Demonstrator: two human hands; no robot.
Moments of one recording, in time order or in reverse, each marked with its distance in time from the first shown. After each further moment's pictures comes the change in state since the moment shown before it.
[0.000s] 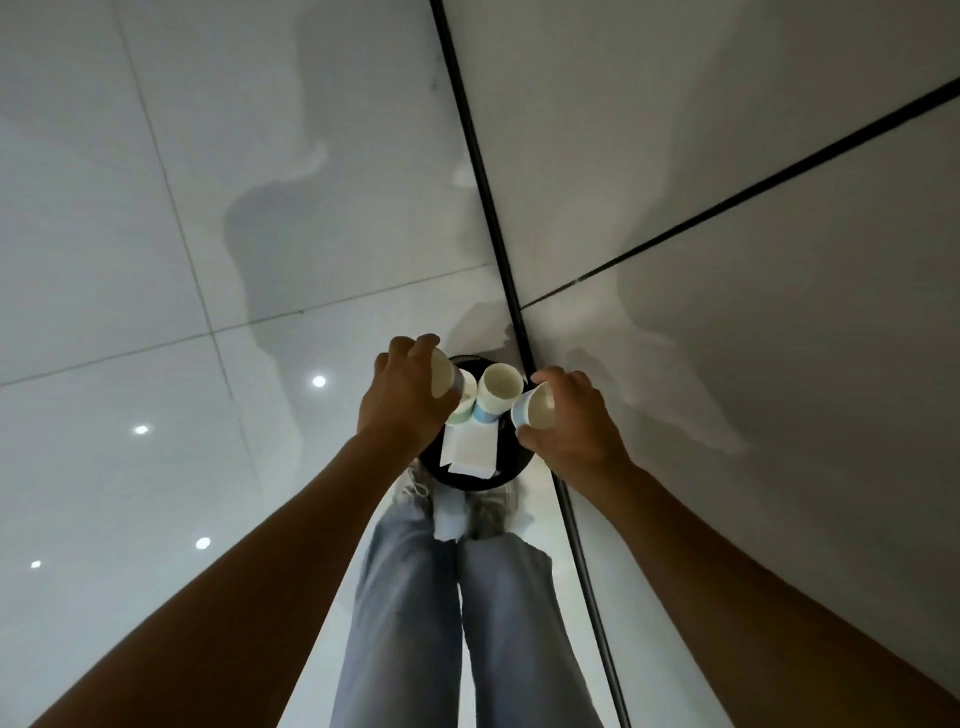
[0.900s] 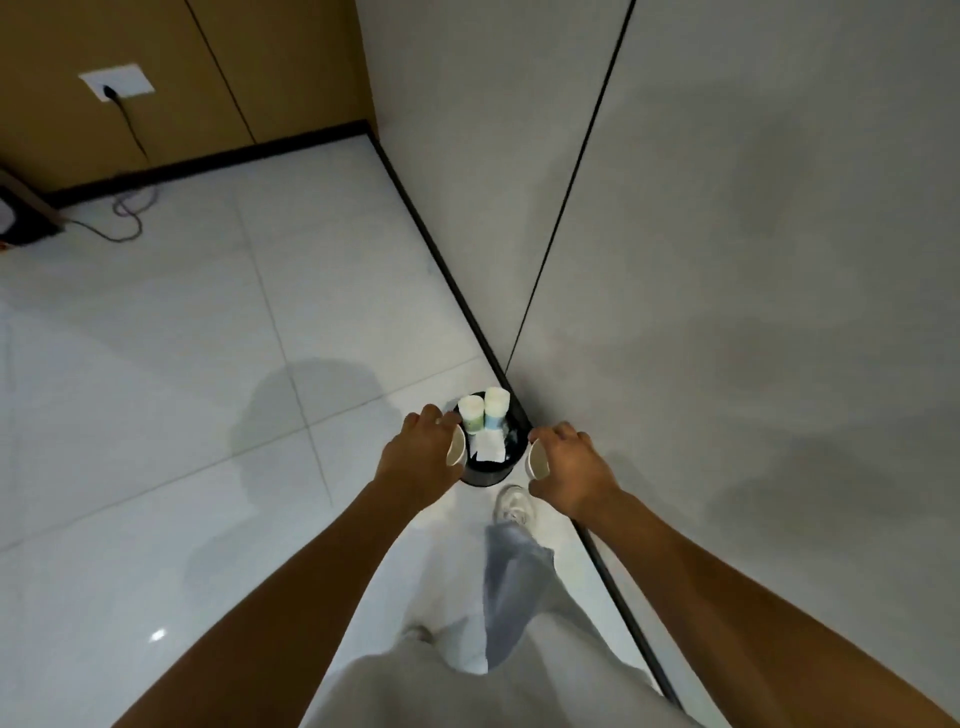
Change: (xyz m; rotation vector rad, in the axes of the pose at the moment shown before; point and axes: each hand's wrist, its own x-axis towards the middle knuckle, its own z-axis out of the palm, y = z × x) left_hand -0.381 -0.008 -0.132 0.451 0.058 0.421; right_hand -0.394 -0.079 -0.016 -0.130 0.156 -0.073
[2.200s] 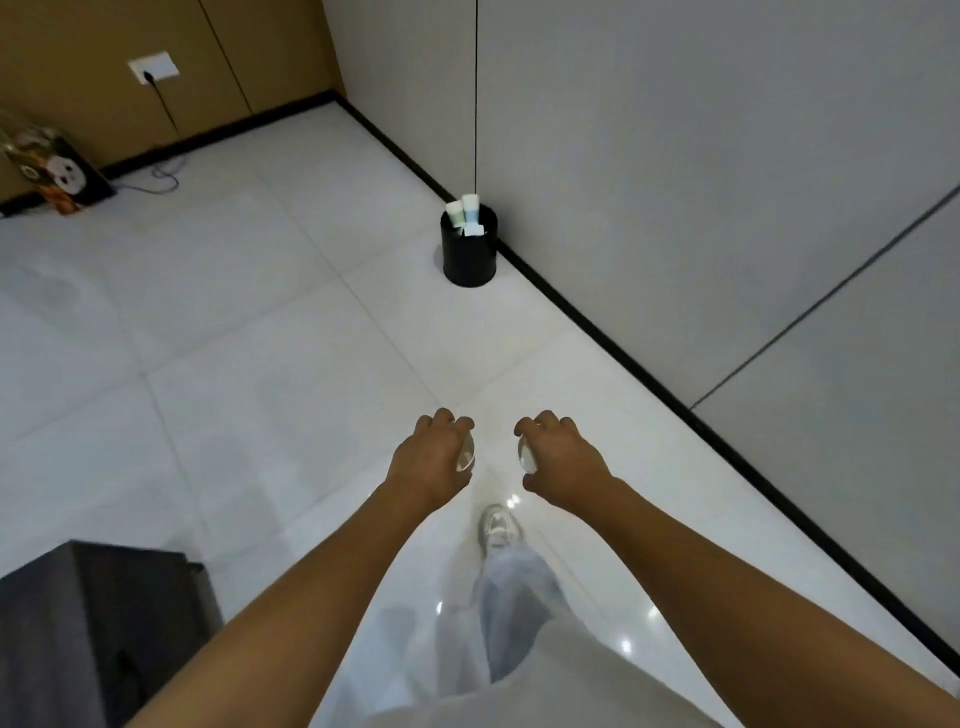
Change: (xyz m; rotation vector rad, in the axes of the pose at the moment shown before) left_hand -0.837 -0.068 0.305 0.145 -0.029 0.229; right_hand -0.778 -0.069 0.492 -0.052 0.170 -0.004
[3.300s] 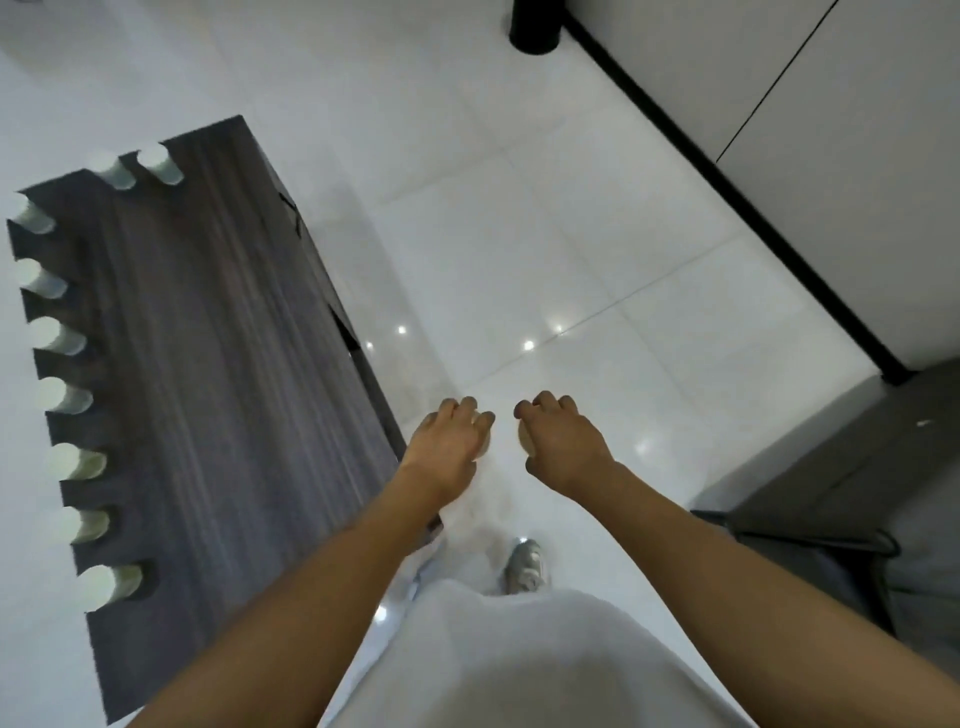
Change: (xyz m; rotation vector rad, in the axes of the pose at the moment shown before) left_hand -0.798 0.069 0.354 0.157 -0.099 0.048; right_hand -0.749 -0.161 0.370 -0.144 -0.203 -0.100
